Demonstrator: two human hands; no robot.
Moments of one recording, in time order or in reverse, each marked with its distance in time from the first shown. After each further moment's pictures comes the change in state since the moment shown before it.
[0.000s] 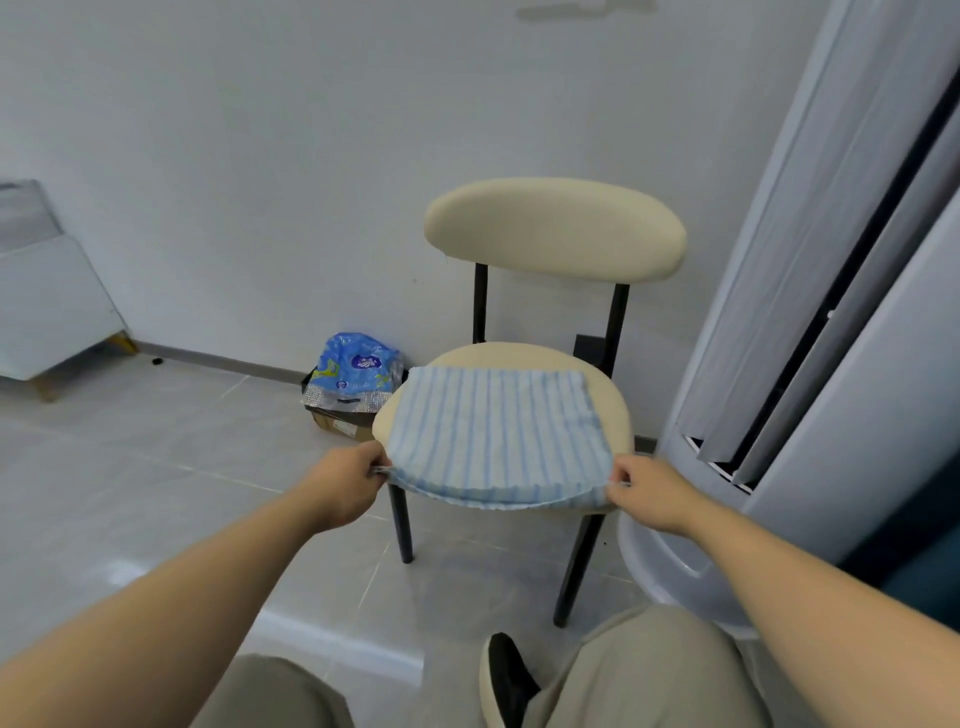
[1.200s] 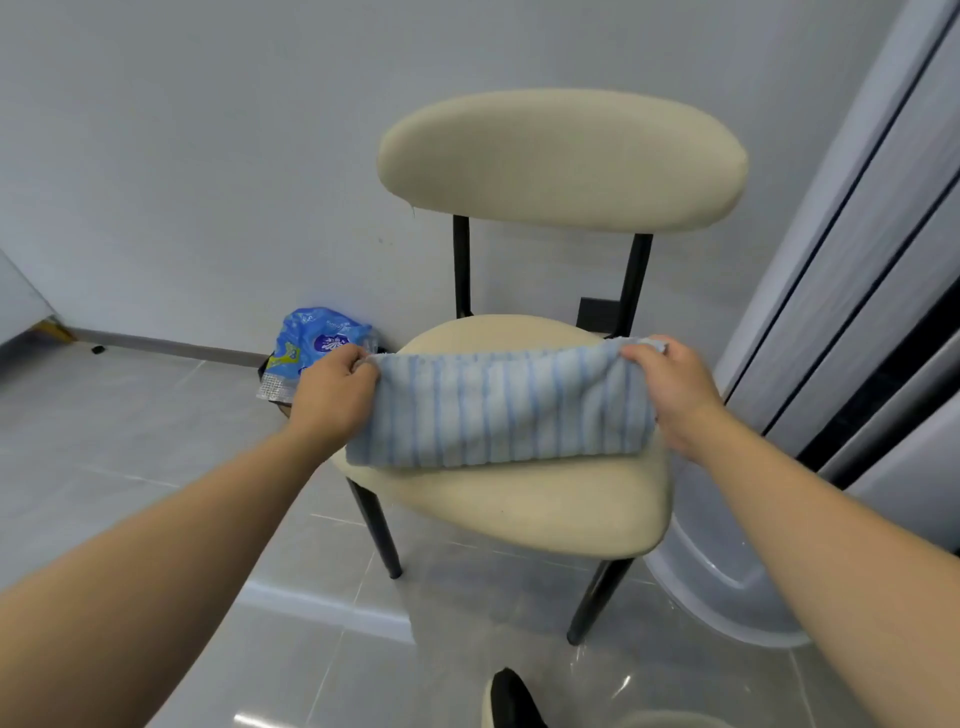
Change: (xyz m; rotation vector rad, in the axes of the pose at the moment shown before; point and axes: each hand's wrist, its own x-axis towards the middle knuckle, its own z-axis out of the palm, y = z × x) left_hand 0.158 0.035 0.001 -0.423 0.333 -0.160; right_hand 0.144 -0.027 -0.029 0.859 0.421 0.152
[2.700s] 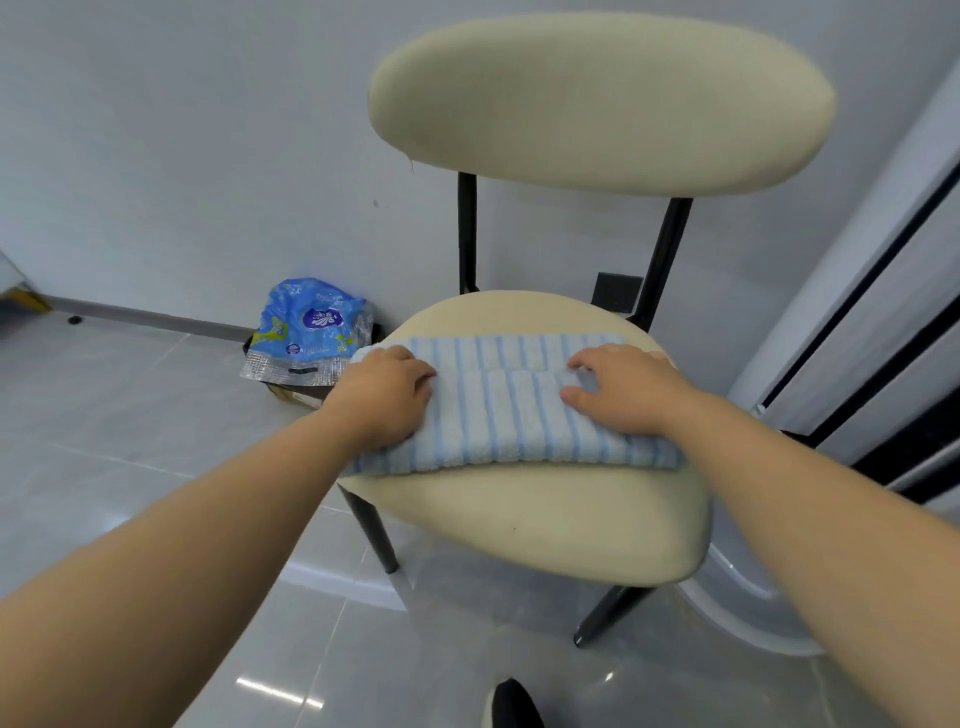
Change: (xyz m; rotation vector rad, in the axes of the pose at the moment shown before) left_hand 0.045 -0.024 0.063 0.679 -0.350 0.423; right_hand 0.050 0.025 0.052 -1.230 -0.433 -0.356
